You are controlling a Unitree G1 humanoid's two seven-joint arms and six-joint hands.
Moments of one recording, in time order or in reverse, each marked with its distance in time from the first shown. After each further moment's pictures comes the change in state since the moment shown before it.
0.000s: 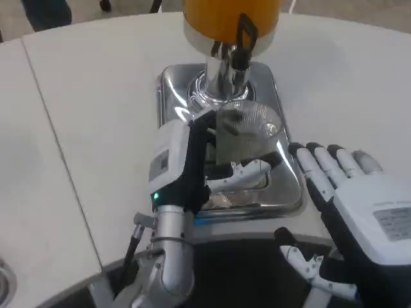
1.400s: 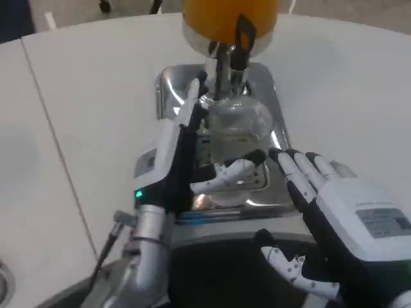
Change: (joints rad) left arm 0.059 0.141 -0.043 -0.075 -0.024 -0.060 -0.066; right arm -0.035 0.017 0.043 0.038 0.080 0.037 0.028
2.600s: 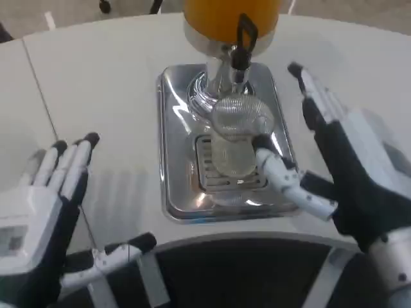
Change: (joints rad) left arm 0.843 0.330 0.304 -1.070 0.207 0.343 -0.296; right arm -0.280 0.170 0.043 0.036 0.181 0.293 -0.075
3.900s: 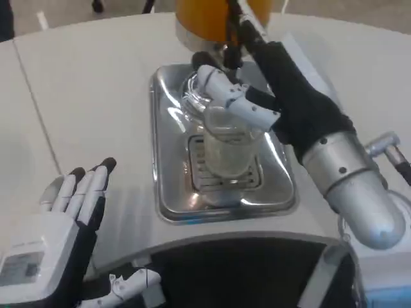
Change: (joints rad) left arm 0.098 -0.113 -0.016 -0.095 0.030 -0.001 -0.070; right arm -0.467 -0.116 0.000 0.353 0.500 0.145 -0.128
